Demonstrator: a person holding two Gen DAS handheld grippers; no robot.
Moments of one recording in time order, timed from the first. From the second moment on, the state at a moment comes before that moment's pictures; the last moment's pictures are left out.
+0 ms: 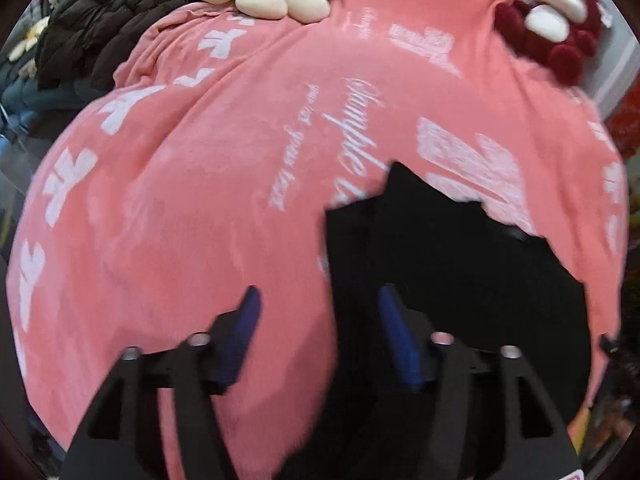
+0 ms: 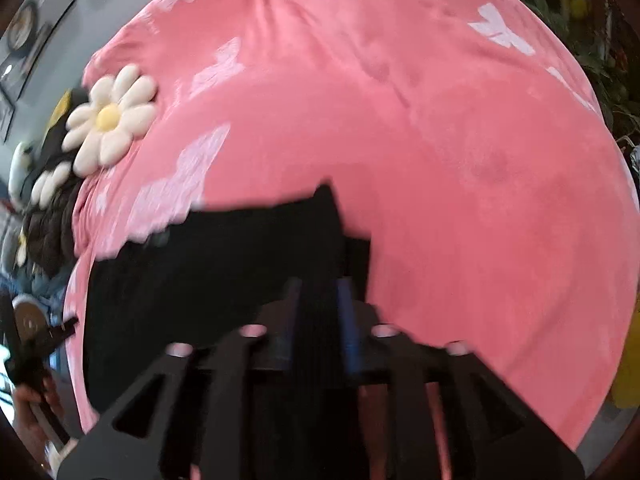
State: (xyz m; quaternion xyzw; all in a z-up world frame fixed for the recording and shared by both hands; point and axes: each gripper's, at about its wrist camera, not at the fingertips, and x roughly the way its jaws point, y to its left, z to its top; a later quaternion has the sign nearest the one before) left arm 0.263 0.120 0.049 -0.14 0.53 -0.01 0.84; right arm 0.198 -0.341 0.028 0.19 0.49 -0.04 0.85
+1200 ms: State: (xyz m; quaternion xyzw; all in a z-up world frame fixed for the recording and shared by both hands) left arm 0.189 0.103 0.005 -0.24 0.57 -0.03 0.78; right arm 0.144 -0.328 -0.024 0.38 0.50 0.00 0.78
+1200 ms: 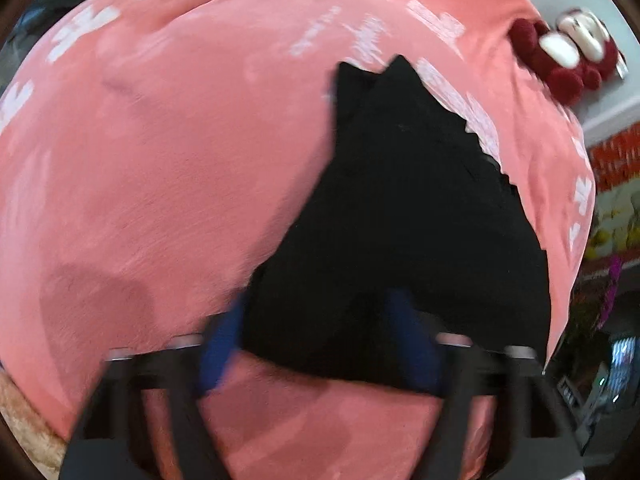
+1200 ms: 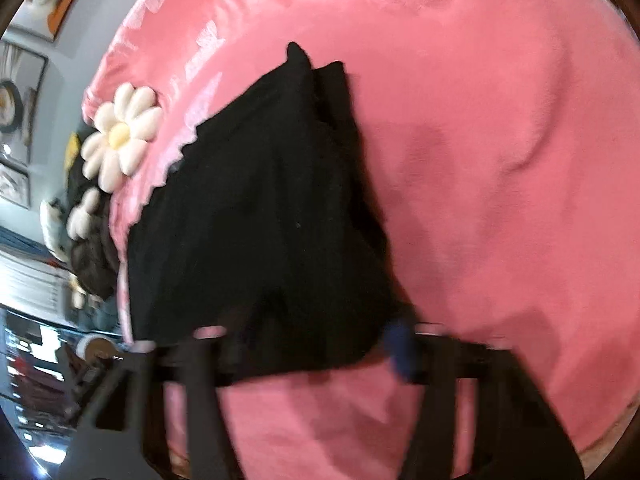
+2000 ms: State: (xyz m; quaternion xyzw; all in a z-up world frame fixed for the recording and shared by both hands) left arm 0.139 0.099 0.066 -0.15 0.54 -0.04 0.83; right arm 0.109 -0.297 0.058 0.19 0.49 -0.02 0.85
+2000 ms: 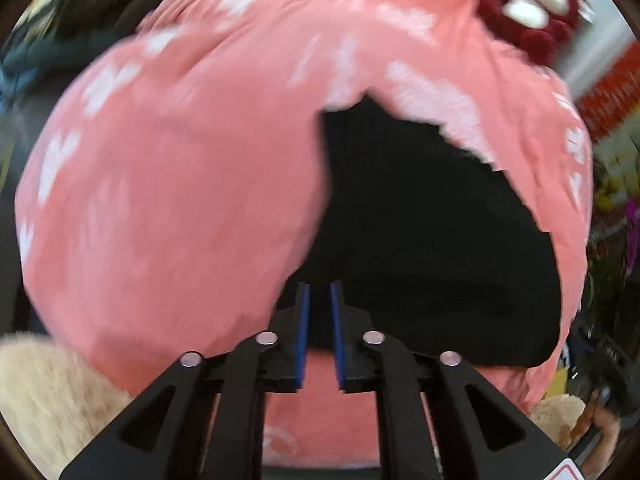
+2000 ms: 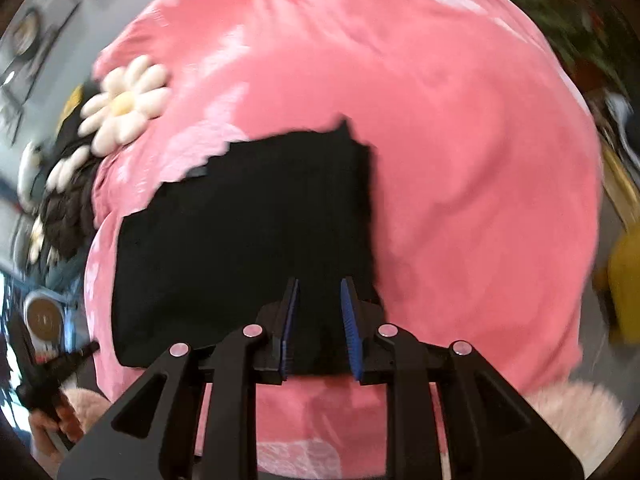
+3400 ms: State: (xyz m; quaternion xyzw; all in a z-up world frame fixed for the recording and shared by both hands) left arm 0.195 0.079 0.055 -0.11 0.50 -0.06 0.86; right arm 0.153 -0.307 0.004 0.15 0.54 -0.01 0.83
